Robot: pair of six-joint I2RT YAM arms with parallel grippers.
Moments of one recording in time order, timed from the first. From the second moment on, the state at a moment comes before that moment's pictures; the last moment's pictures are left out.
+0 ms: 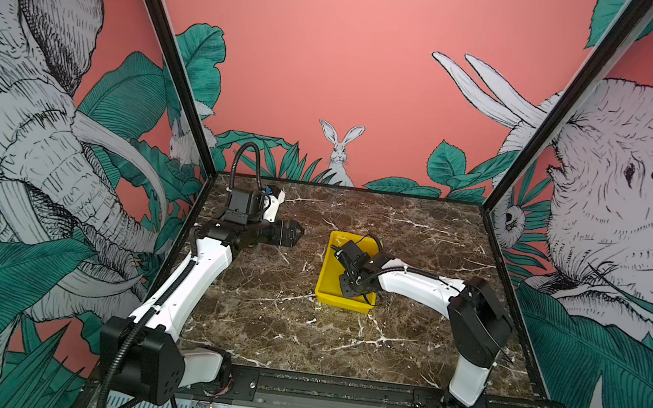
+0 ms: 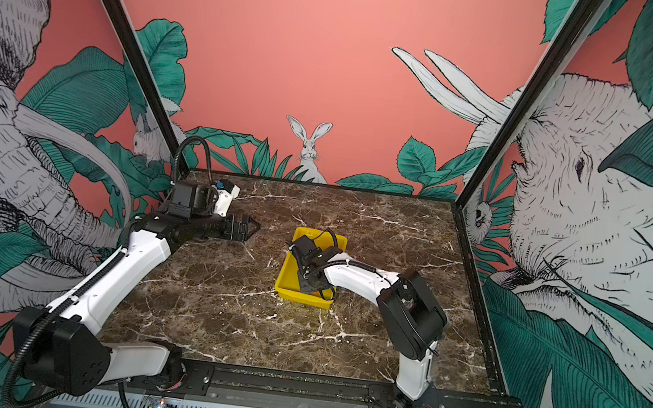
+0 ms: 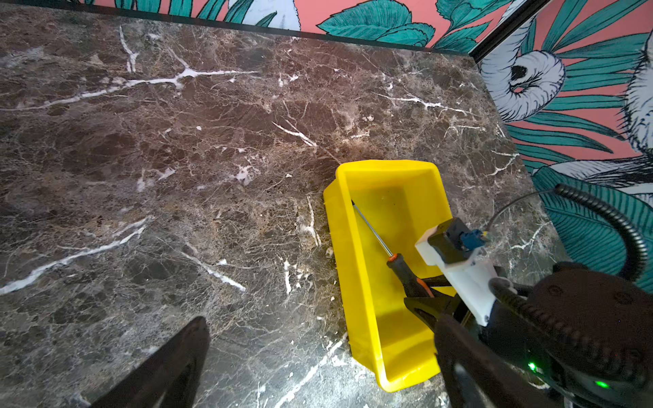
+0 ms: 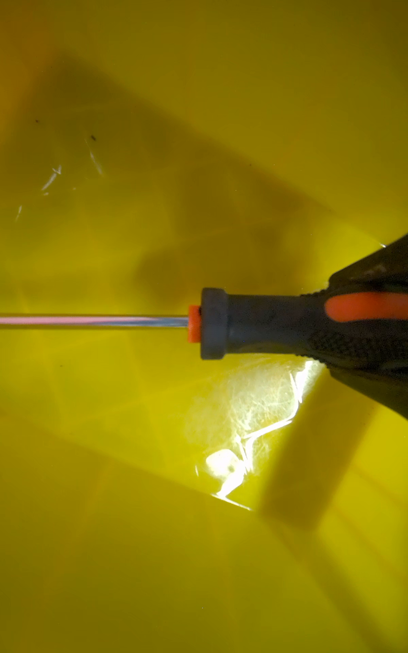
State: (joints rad) left arm -0.23 1.27 1.13 -0.60 0.39 -0.16; right arm 0.86 1.86 1.28 -0.68 0.15 0.45
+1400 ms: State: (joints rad) left arm -0.21 1.25 1.11 -0.61 0.30 -0.12; right arm 0.76 1.59 1.38 -0.79 0.20 0.29
